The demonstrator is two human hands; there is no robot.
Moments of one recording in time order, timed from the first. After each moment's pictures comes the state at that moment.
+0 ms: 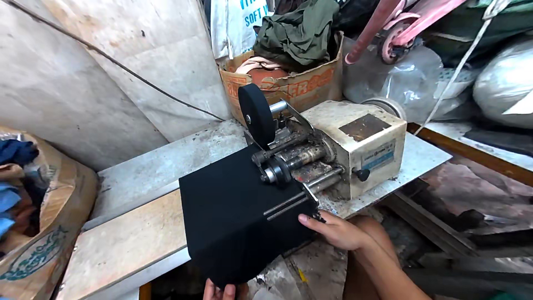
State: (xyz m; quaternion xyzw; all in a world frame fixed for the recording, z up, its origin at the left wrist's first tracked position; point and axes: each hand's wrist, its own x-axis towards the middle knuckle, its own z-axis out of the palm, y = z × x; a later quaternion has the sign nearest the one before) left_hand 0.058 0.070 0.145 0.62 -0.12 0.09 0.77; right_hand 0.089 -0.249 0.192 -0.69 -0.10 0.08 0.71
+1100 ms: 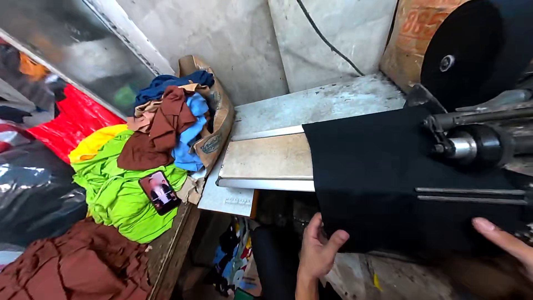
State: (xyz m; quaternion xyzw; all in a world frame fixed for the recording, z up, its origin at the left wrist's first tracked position) left_hand 0.062 0.062 0.147 0.62 -0.15 0.07 0.77; right_hand 0.084 -0.242 0.194 -0.67 -0.08 0.04 0.74
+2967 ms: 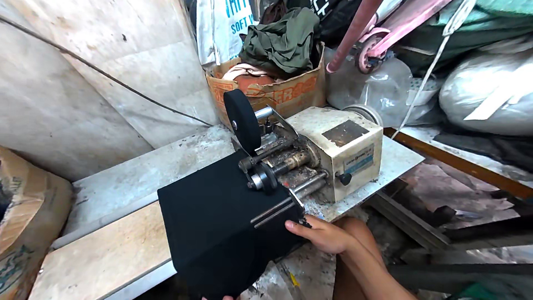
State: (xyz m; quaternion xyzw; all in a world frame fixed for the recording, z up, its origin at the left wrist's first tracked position) left_hand 0.056 0.053 0.138 0.59 -0.13 0.07 0.79; right_hand 0.092 -0.252 0.194 -0.70 -0.12 0.09 0.69
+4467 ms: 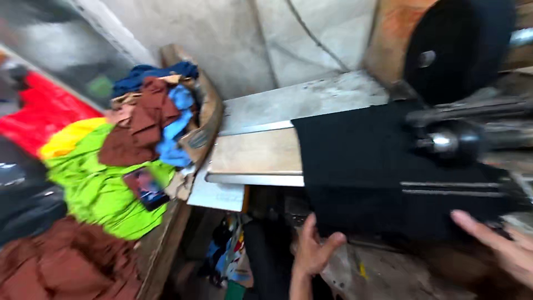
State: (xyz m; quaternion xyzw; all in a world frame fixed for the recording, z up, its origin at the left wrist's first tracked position) left_hand 0.049 0.056 0.140 0.63 -0.10 0.06 0.77; right_hand 0.077 -0.233 0.200 -0.71 -0.01 0.02 0.71
